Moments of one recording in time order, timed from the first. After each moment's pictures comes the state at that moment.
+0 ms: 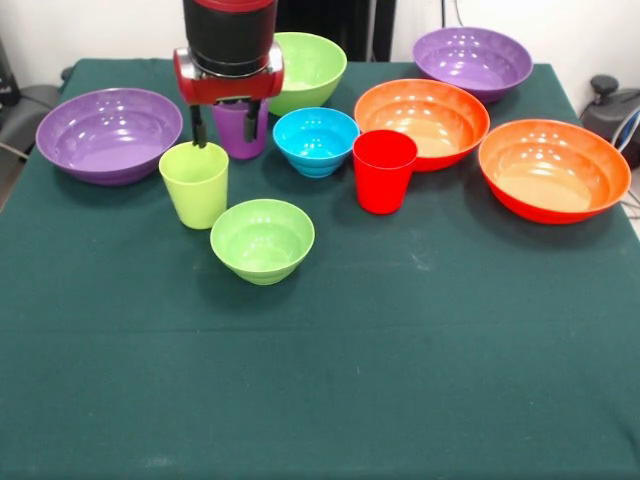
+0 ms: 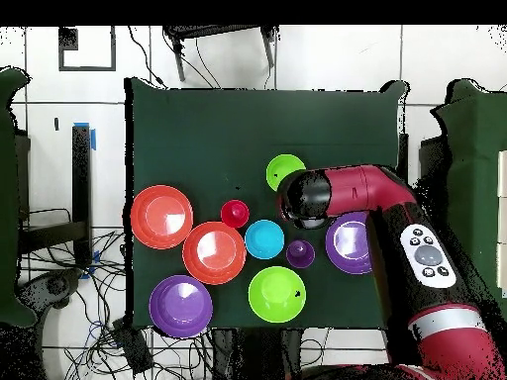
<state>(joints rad) -0.63 -0.59 0.41 1.55 -0.65 0.88 1.58</state>
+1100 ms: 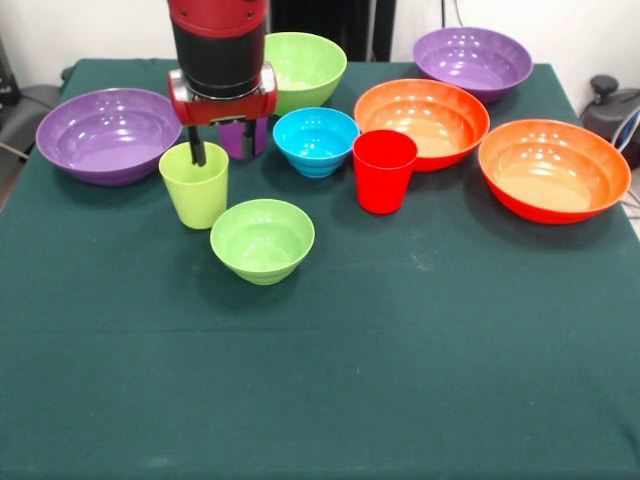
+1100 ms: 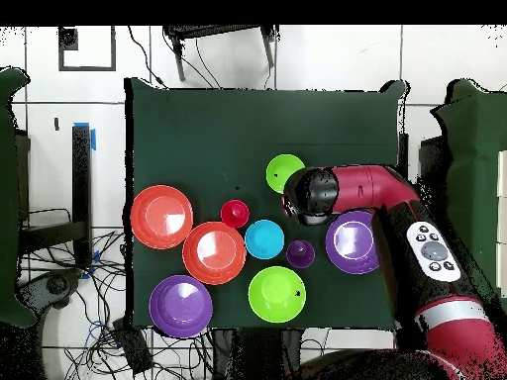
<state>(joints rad) -0.67 -0.53 0.45 1.52 -0.65 0.88 1.58</state>
